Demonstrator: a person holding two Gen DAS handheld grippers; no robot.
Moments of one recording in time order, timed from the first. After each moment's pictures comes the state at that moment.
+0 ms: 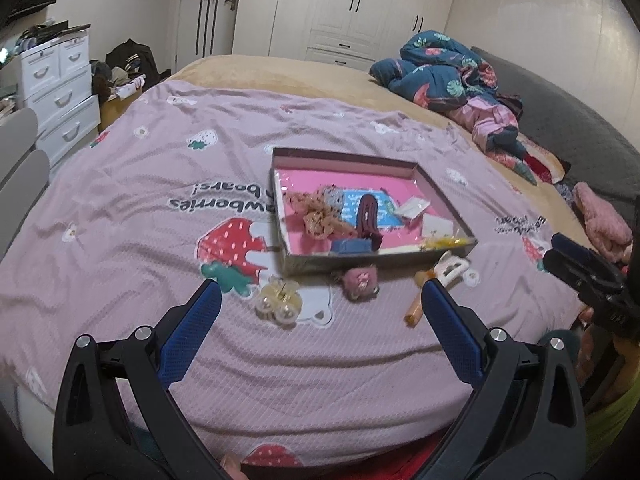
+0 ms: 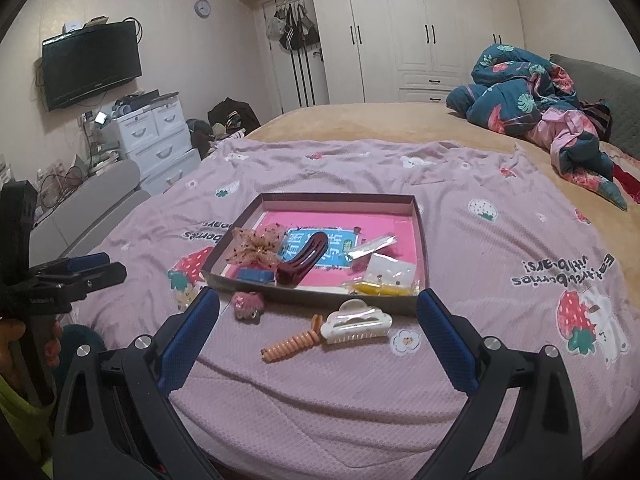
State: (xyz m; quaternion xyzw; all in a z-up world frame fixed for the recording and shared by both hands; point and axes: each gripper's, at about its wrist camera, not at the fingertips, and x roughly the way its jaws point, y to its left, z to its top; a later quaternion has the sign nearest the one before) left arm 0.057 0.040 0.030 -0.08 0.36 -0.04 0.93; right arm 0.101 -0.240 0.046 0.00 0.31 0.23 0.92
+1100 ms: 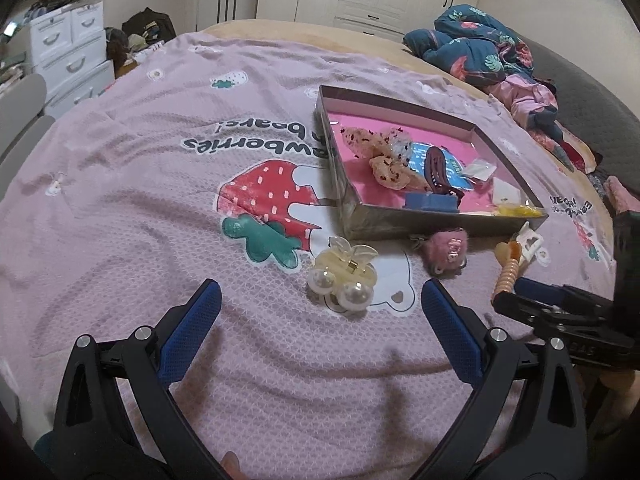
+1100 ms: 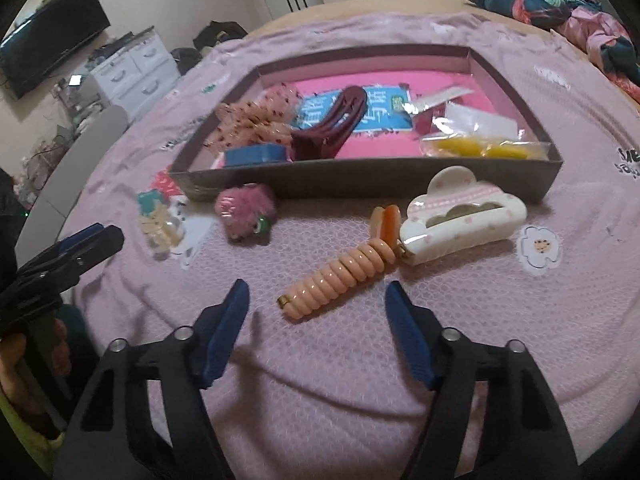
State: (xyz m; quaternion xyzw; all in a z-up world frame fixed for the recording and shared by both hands) left arm 0.095 0.073 -0.051 -0.09 0.41 -0.01 0.91; right arm 0.159 -0.162 -0.079 0.03 0.48 0.23 0.85
